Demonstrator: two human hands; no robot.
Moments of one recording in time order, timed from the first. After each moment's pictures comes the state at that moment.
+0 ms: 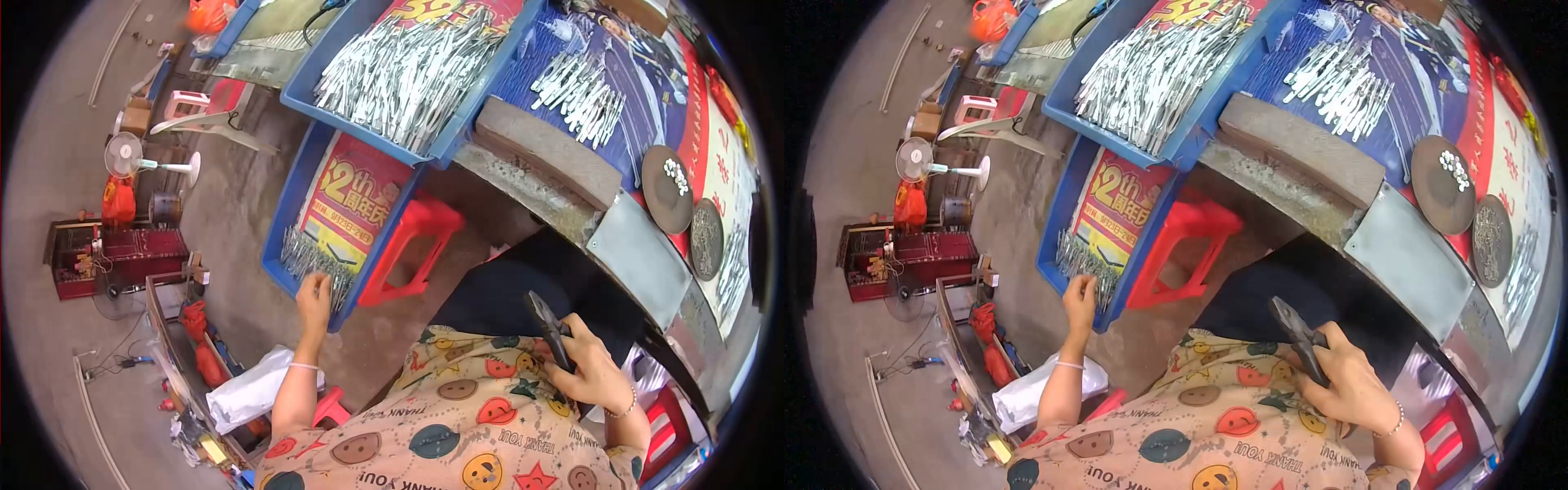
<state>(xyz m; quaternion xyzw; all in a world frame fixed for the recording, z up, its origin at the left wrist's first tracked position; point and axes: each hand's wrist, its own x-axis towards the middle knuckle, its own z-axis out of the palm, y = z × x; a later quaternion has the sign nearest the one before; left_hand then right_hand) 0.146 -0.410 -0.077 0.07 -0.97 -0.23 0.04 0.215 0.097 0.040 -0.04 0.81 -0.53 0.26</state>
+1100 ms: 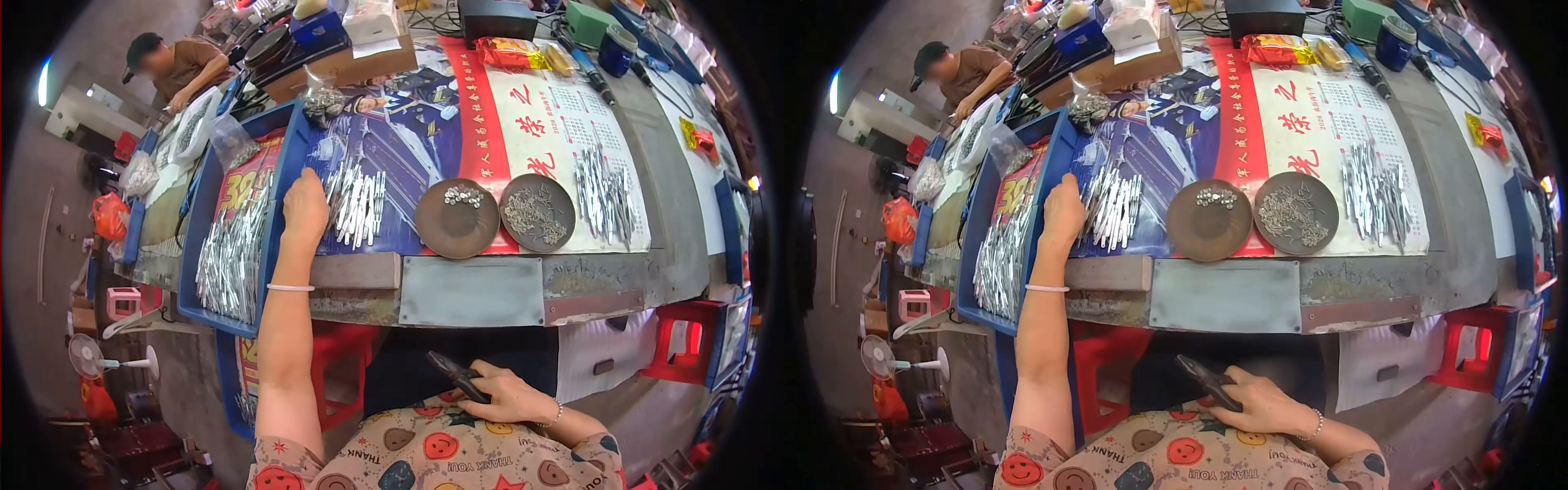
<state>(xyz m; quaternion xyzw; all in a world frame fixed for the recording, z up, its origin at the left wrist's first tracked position) -0.145 0.039 0.007 -0.32 -0.94 -0.05 0.09 0.282 0.136 -0.006 0.04 0.78 -0.61 0.12</state>
